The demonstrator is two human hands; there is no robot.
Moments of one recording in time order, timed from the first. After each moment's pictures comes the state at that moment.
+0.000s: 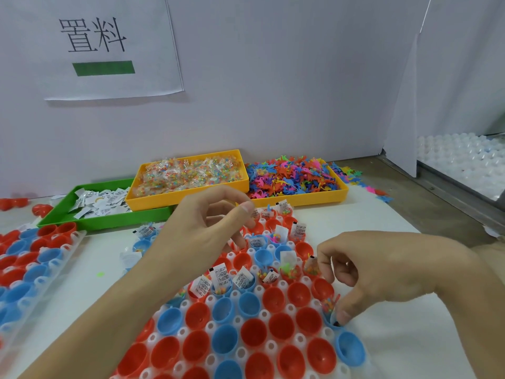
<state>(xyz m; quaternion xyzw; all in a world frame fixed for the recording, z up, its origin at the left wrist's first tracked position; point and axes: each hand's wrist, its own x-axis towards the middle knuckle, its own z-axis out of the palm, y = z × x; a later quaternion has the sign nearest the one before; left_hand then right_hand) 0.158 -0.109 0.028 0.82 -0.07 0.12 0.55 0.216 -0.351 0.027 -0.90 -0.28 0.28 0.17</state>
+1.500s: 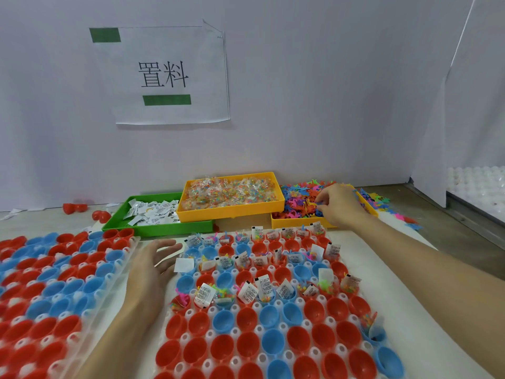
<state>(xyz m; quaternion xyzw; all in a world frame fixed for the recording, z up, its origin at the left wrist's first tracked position) 0.148 0.029 -0.061 0.58 0.26 0.27 0.72 0.371 -0.267 -0.019 -0.95 -0.15 -0.09 0.25</state>
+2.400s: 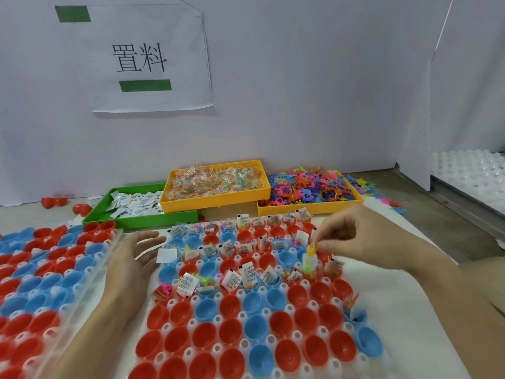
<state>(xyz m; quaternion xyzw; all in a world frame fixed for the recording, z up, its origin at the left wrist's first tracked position) 0.146 0.029 -0.061 0.60 0.25 0.26 0.71 0.235 -0.327 0.012 -0.83 -0.35 0.09 0.42</state>
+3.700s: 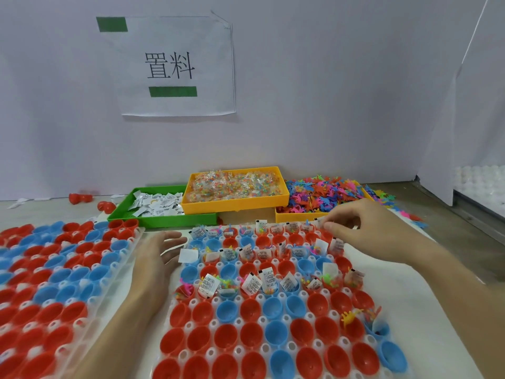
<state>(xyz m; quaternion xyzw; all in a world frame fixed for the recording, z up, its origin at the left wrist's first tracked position) 0.151 0.032 -0.066 0.57 0.26 0.27 0.73 0.261 -0.306 0.014 -0.89 -0.33 -0.01 0.32</state>
